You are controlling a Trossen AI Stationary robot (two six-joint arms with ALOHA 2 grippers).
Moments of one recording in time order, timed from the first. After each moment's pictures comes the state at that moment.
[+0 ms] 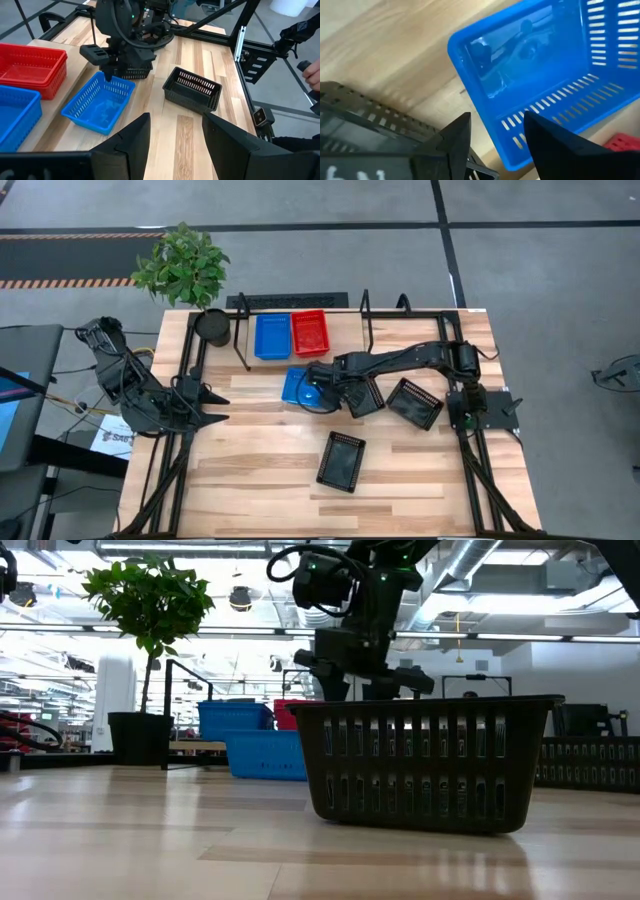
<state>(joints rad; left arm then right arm) -0.84 0.70 0.94 -0.89 -0.75 -0.69 -0.07 2.02 1.56 -0.79 0.16 -1.09</state>
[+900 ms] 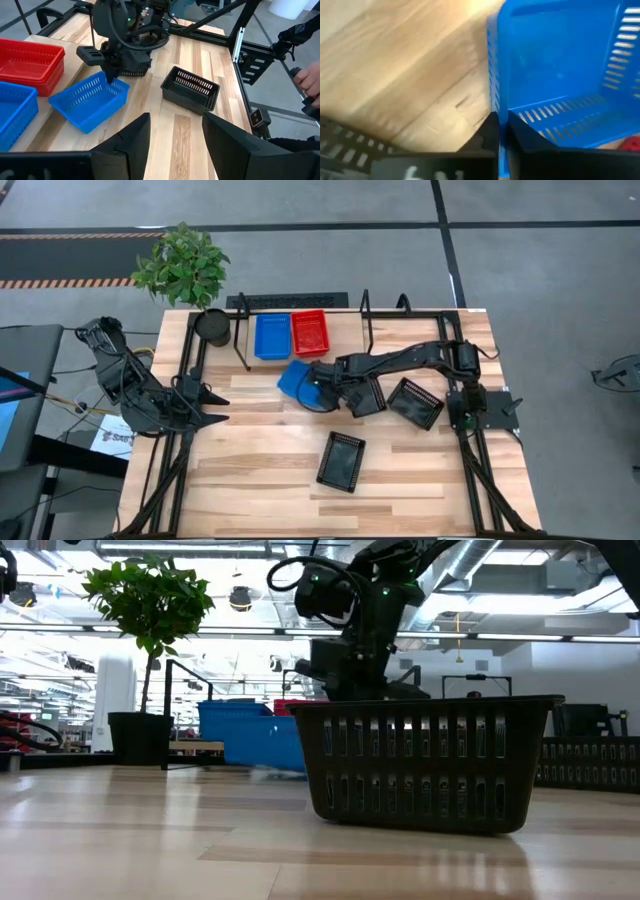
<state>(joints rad) -0.84 0.70 0.94 -0.88 -0.74 -0.72 -0.08 2.02 1.48 -0.66 0.13 -1.02</state>
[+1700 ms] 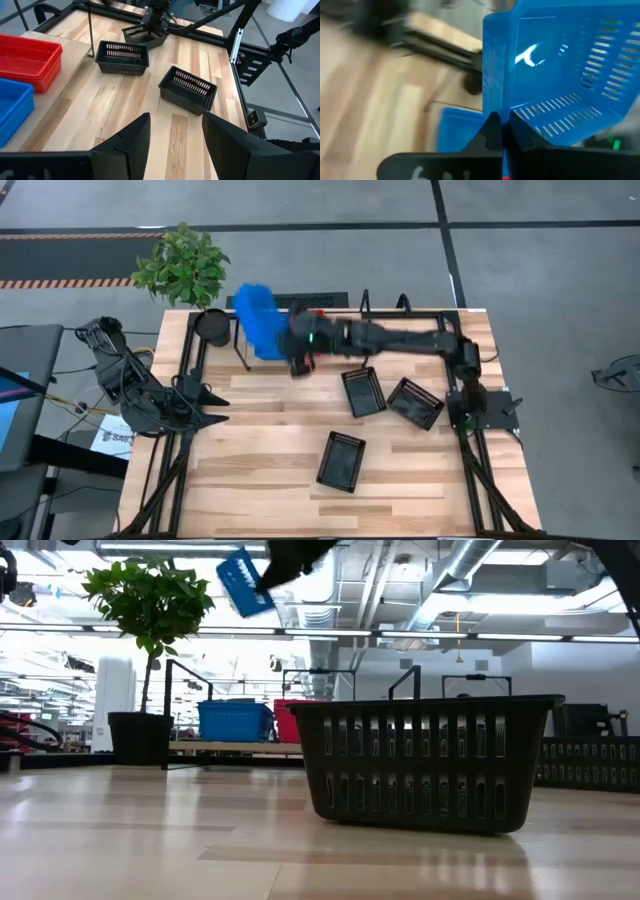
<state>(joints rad) -0.84 0.70 0.94 -0.88 -0.73 -0.74 -0.11 2.01 2.01 -0.47 0.25 -0.55</state>
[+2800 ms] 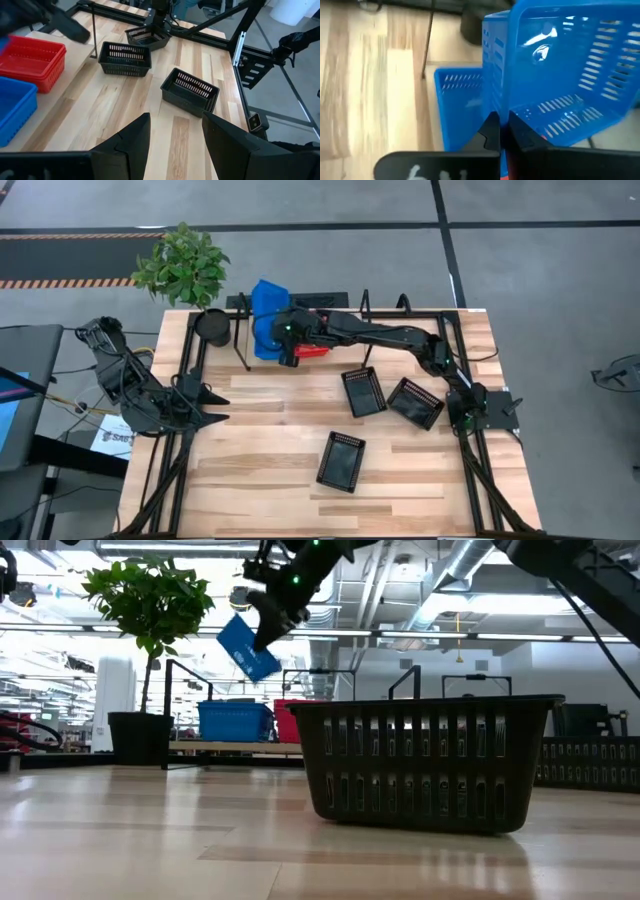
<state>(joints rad) -0.84 0.70 0.94 -0.88 -0.75 -0.76 -0.21 2.26 2.28 -0.72 0.30 -0.28</state>
